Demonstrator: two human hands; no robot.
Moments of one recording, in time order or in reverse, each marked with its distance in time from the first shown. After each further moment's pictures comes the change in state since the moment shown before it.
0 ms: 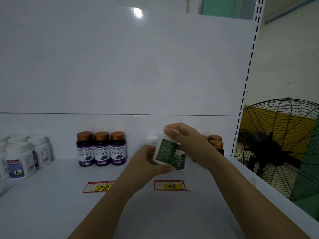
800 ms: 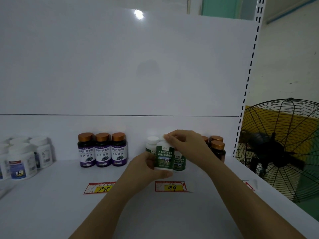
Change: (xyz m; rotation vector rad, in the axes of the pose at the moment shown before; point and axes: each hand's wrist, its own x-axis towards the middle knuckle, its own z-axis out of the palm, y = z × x) left_hand 0.004 -0.012 -0.005 0.207 -0.025 -0.040; right_hand 0.005 0.012 0.001 -0.435 0.138 -0.092
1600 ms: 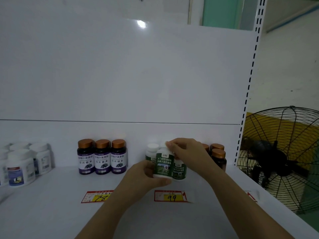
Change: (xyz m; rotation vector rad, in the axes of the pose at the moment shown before) left_hand 0.002 -0.004 0.000 -0.035 0.012 -0.018; right_hand 0.004 0.002 -0.001 -0.010 -0.019 0.038
